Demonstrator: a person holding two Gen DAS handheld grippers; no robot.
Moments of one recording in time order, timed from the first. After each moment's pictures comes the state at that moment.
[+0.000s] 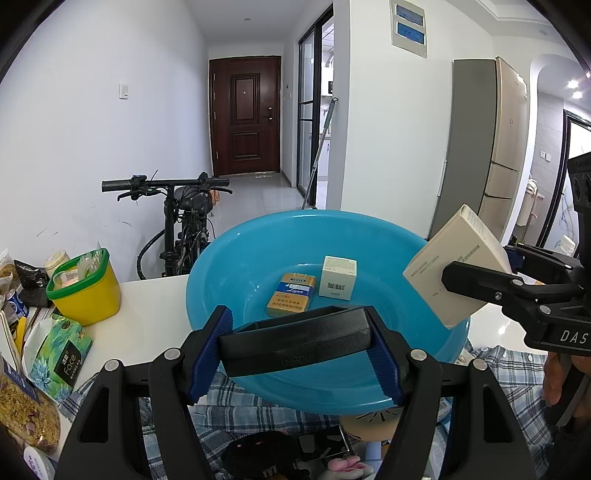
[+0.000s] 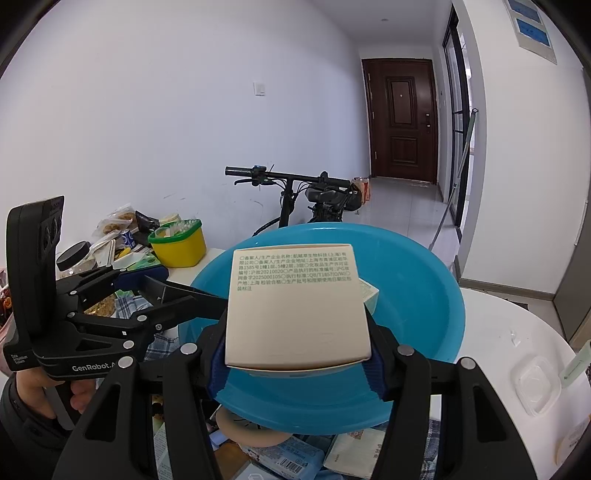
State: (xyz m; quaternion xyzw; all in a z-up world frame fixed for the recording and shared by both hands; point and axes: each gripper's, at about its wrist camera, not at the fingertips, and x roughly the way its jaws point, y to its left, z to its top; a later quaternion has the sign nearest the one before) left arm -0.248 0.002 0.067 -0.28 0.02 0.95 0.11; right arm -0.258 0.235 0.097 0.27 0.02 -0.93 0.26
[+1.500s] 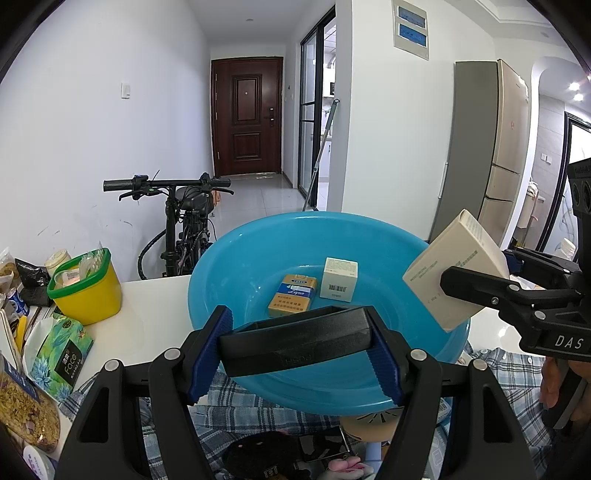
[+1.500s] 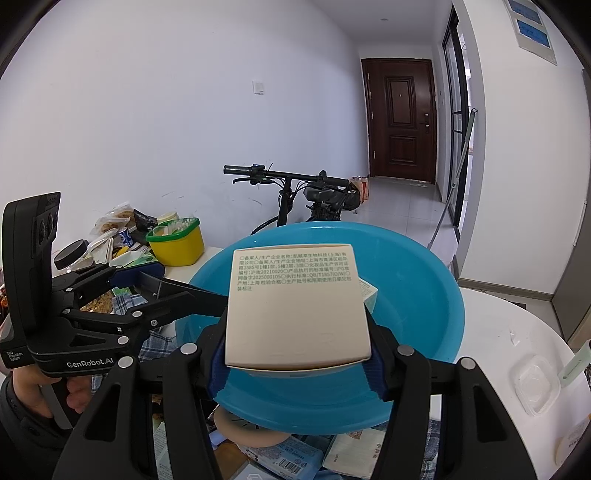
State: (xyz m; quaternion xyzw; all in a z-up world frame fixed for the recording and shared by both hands) left arm -0.249 0.001 0.068 -0.28 0.02 0.95 0.10; right arm -0.261 0.239 0.093 0.27 0.02 -0.93 0.25
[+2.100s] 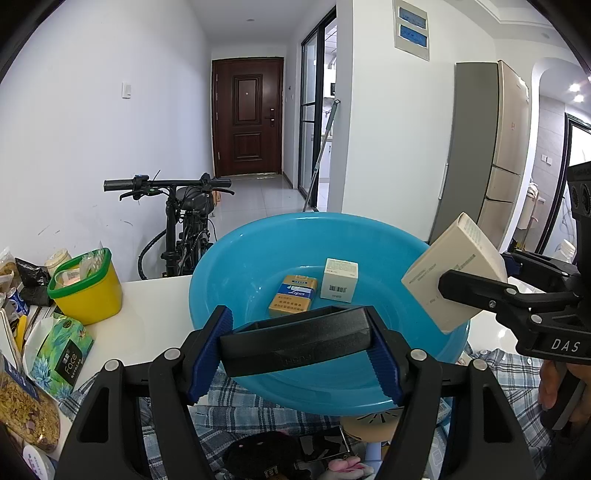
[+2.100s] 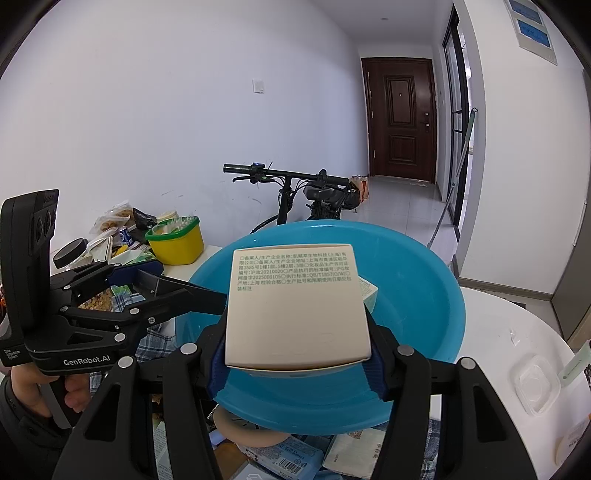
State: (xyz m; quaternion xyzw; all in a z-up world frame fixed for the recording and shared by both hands) left arm -0.248 0.001 0.067 -0.28 0.02 0.95 0.10; right arm -0.261 0.238 0.092 0.27 0.02 -0.93 0.25
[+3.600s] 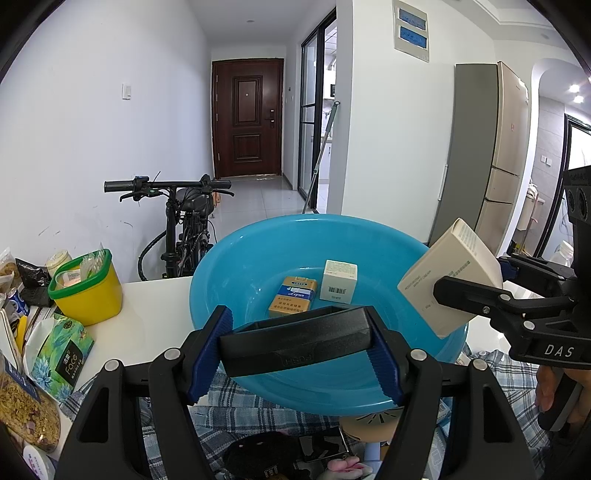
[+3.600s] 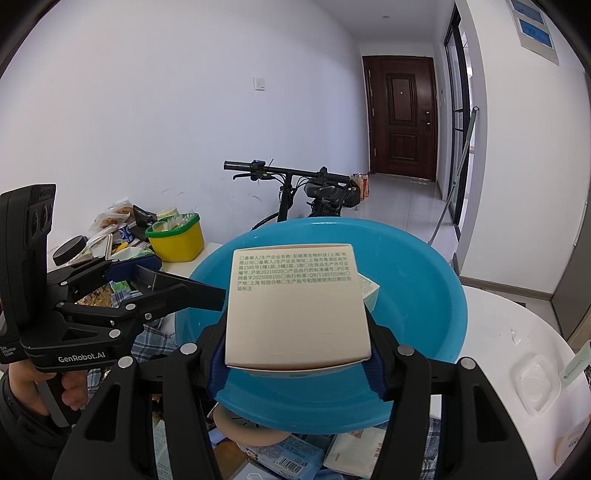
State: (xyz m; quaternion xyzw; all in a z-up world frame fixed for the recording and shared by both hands) left arm -0.248 0.002 0.069 -0.28 0.02 0.95 0.10; right arm -0.261 0.235 0.089 0.27 0.02 -0.93 0.25
